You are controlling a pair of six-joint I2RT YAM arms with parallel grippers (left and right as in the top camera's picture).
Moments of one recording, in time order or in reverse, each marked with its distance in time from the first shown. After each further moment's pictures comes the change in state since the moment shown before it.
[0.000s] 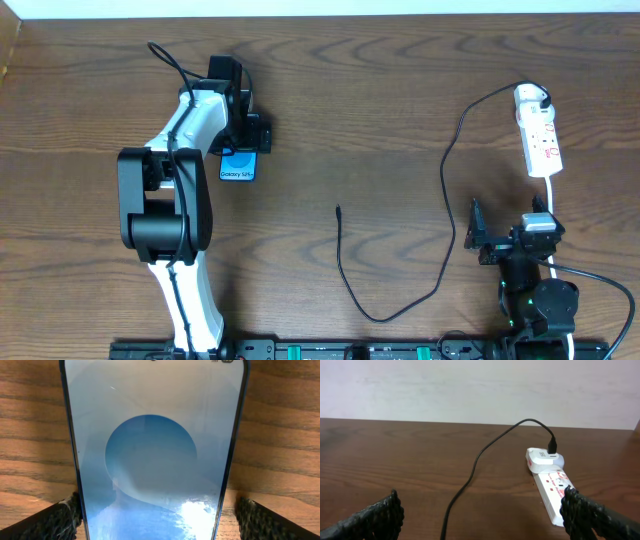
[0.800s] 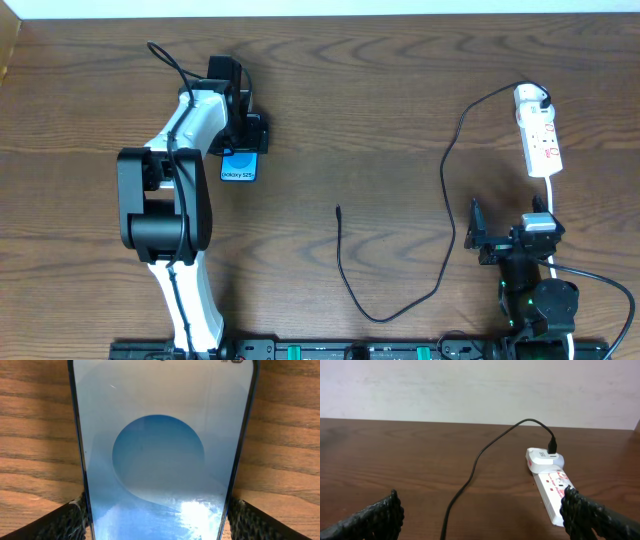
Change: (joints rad) left arm 0.000 0.000 0.000 -0.001 0.000 0.000; right arm 0.000 0.000 0.000 0.000 0.000 0.000
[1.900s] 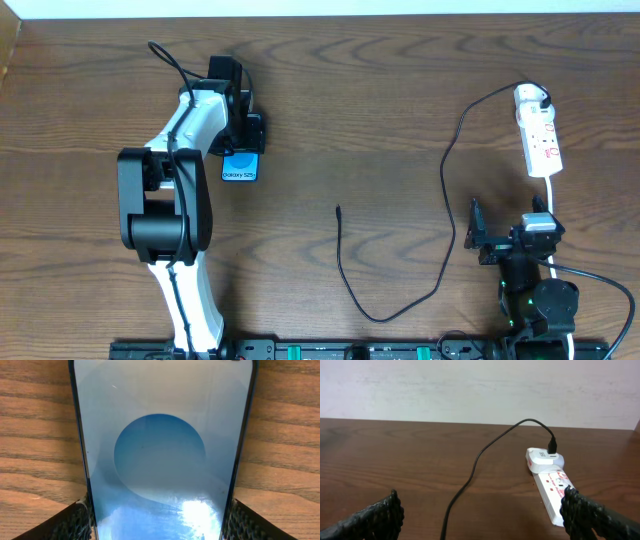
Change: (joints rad) left arm 0.000 -0.002 0.000 -0.002 -0.002 0.007; right arm 0.000 0.000 0.000 0.000 0.000 0.000
